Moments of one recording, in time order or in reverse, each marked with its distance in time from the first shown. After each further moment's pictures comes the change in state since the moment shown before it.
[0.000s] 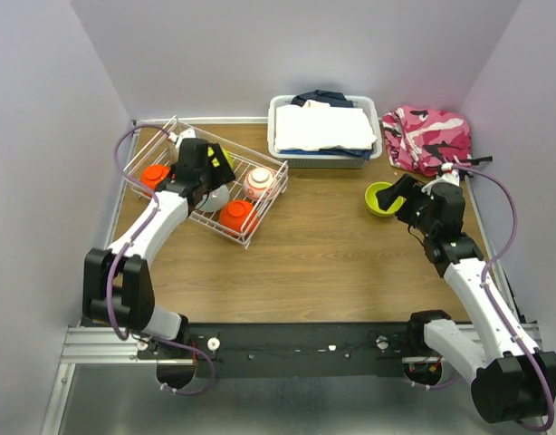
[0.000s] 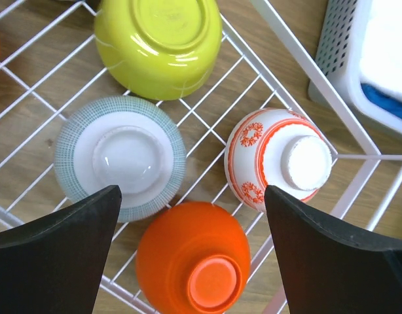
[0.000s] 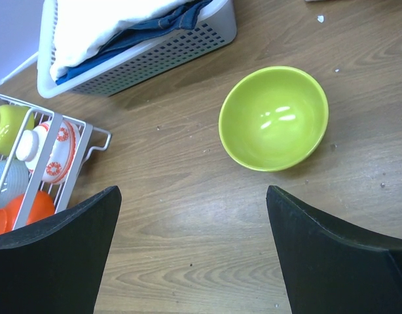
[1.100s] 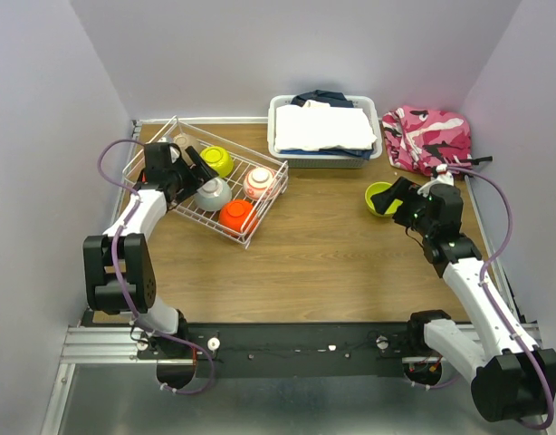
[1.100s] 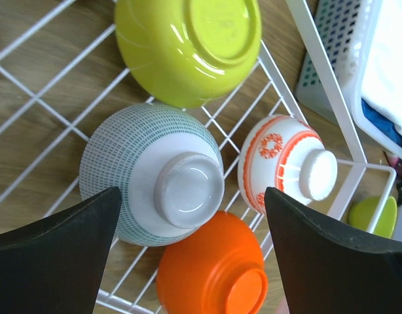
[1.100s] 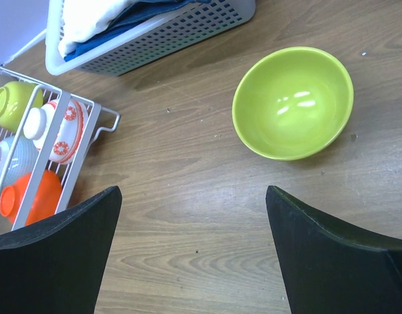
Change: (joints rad) left arm 0.283 0.053 -0.096 0.141 0.429 -0.050; right arm 0.000 0.006 -0.017 0.004 -0.082 -0.003
